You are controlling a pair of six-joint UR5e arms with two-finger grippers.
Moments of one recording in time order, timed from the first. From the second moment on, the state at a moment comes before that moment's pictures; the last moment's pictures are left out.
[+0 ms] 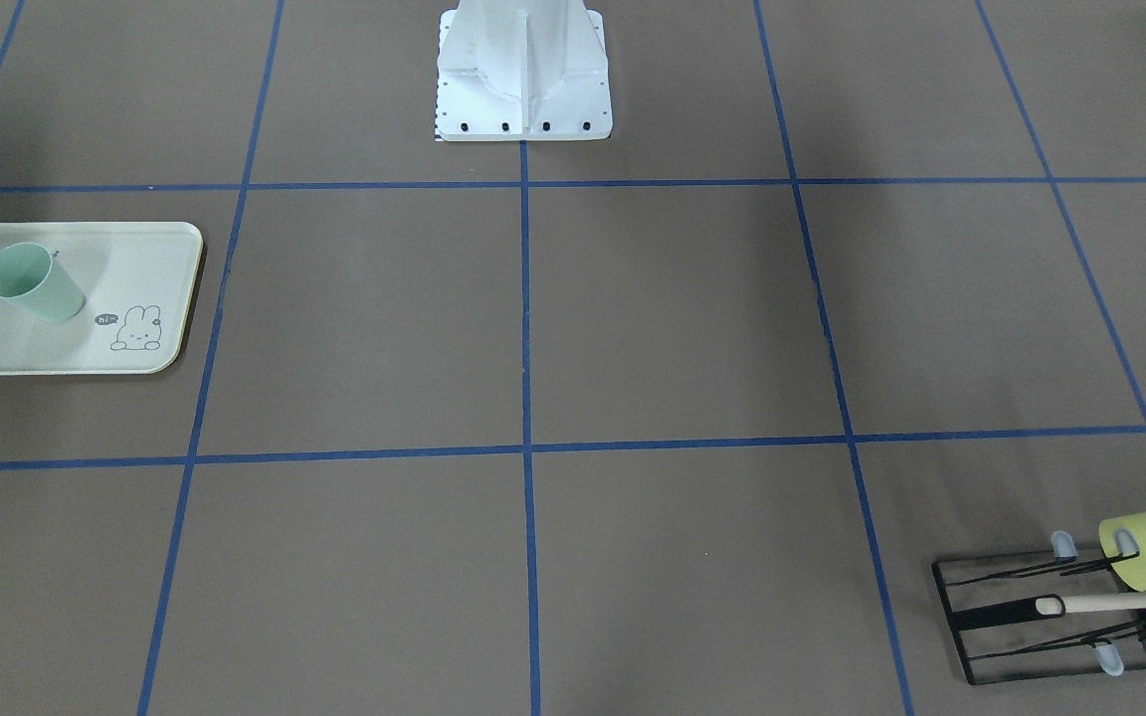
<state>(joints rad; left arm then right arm) -1.54 -1.38 -1.90 -1.52 -2.46 -0.05 1.47 -1.68 1.88 -1.67 2.35 0.06</state>
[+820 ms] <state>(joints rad) -1.56 -1.38 -1.92 -1.53 -2.38 -0.06 1.47 -1.69 1.89 -1.67 2.36 0.06</state>
